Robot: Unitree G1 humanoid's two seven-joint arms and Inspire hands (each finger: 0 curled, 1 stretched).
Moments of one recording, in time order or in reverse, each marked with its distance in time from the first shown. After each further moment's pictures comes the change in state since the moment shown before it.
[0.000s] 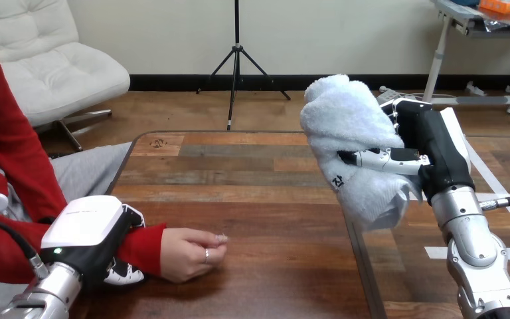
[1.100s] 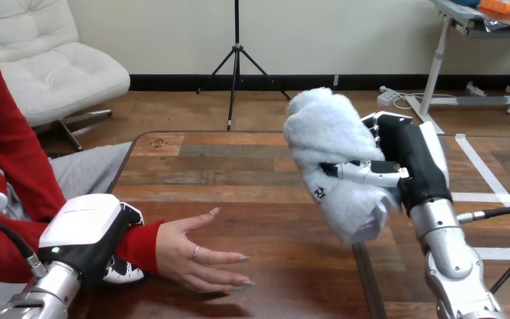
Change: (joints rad) left arm 0.007 -0.009 0.022 -0.021 -0.005 0.003 -0.012; right arm 0.032 0.072 0.027 0.000 -0.045 -0.003 -0.060
